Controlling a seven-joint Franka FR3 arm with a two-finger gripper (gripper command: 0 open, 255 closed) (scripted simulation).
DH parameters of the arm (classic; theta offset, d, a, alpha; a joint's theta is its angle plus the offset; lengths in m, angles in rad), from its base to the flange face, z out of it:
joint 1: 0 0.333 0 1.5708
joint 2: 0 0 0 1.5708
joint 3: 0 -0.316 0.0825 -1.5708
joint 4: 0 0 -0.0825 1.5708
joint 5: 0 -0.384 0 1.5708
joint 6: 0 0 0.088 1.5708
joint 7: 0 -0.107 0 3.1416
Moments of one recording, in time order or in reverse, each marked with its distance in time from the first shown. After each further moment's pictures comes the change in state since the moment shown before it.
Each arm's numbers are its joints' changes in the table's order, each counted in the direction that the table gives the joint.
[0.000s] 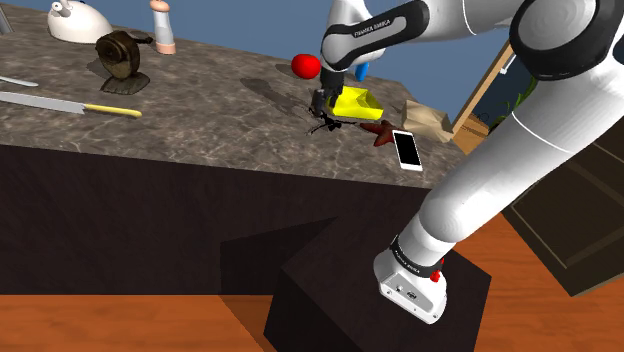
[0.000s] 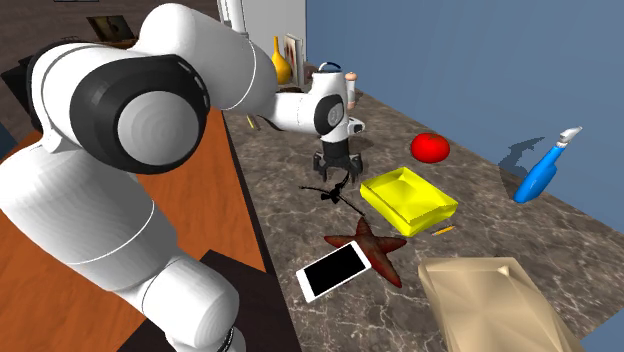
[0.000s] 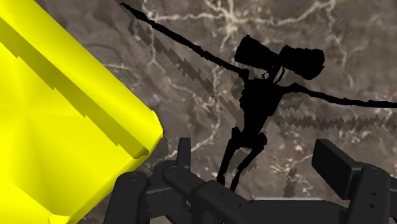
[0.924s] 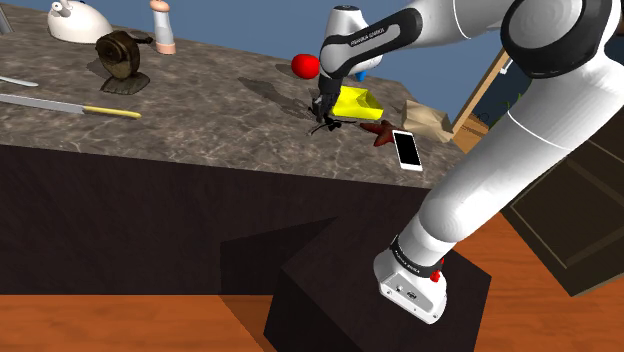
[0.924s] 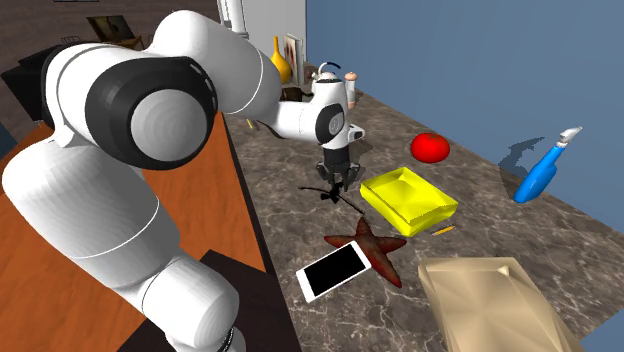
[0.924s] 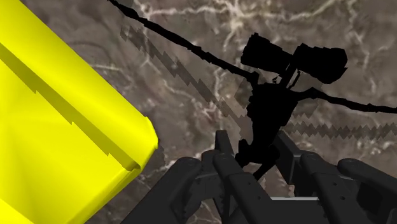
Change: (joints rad) arm -0.003 -0.033 0.004 -0.026 0.001 -0.063 0.001
